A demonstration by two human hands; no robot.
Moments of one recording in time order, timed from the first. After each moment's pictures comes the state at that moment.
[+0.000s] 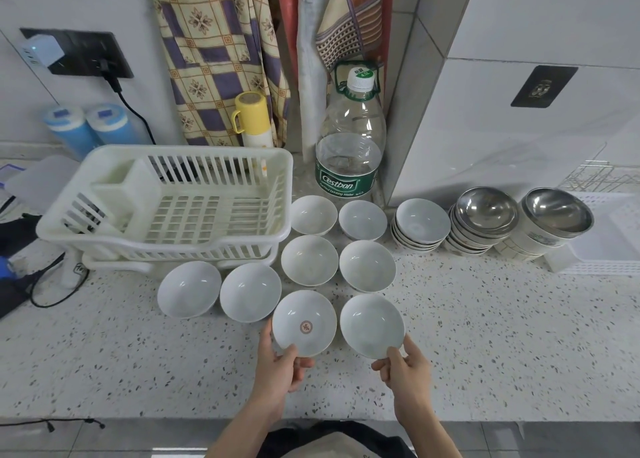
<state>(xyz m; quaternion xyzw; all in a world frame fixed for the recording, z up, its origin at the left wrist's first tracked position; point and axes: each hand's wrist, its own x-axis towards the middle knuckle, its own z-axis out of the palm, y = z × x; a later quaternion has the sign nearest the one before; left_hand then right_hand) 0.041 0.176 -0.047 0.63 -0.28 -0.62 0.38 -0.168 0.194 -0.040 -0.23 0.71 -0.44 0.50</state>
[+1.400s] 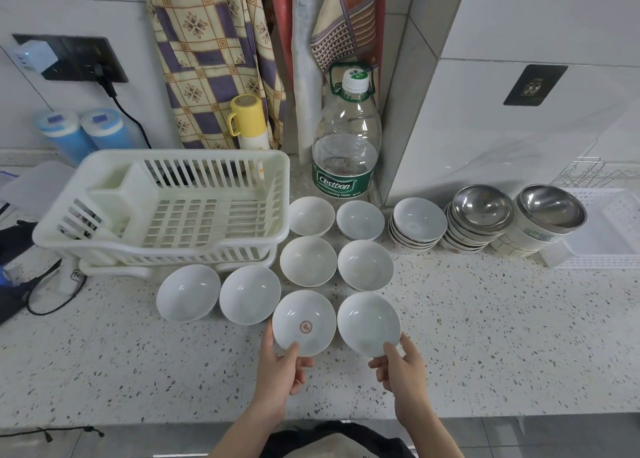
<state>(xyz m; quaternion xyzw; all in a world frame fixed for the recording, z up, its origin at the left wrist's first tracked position) 0.039 0.175 -0.043 0.65 -0.29 -0.60 0.37 -0.163 0.192 -0.038 -0.21 0.72 -0.42 0.51</state>
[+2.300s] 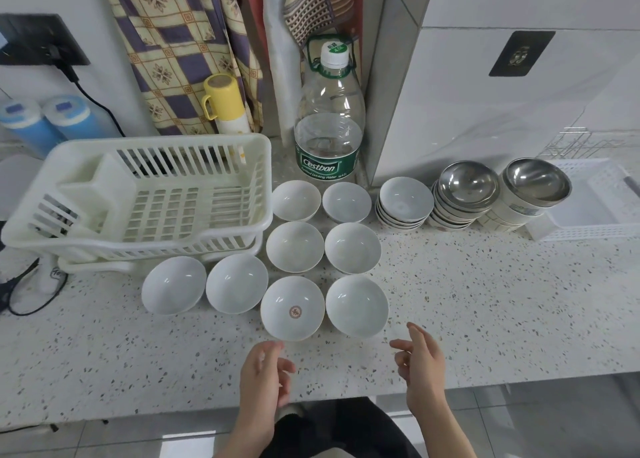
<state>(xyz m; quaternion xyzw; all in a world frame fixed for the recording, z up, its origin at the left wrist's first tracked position) 0.039 0.207 -0.023 0.66 -0.23 -0.61 0.38 -0.192 0.210 -0.032 -0.07 0.71 -0.51 0.48</state>
